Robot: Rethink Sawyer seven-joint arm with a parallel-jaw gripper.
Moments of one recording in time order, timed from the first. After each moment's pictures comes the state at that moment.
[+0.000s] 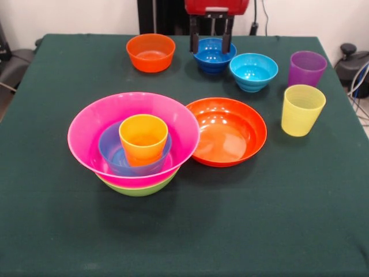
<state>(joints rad) -0.34 -0.84 0.19 1.87 -0.27 0.38 1.76</state>
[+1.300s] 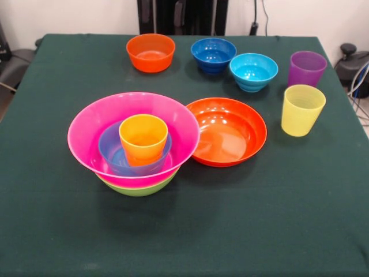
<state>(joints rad) -0.46 -0.95 0.19 1.87 -0.26 0.46 1.76</state>
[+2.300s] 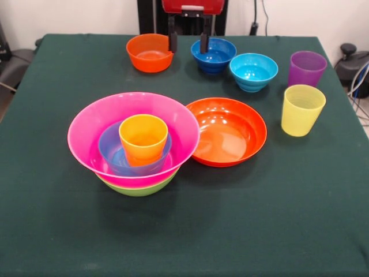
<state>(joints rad) -0.43 -0.84 0.18 1.96 -0.28 0.25 1.76</state>
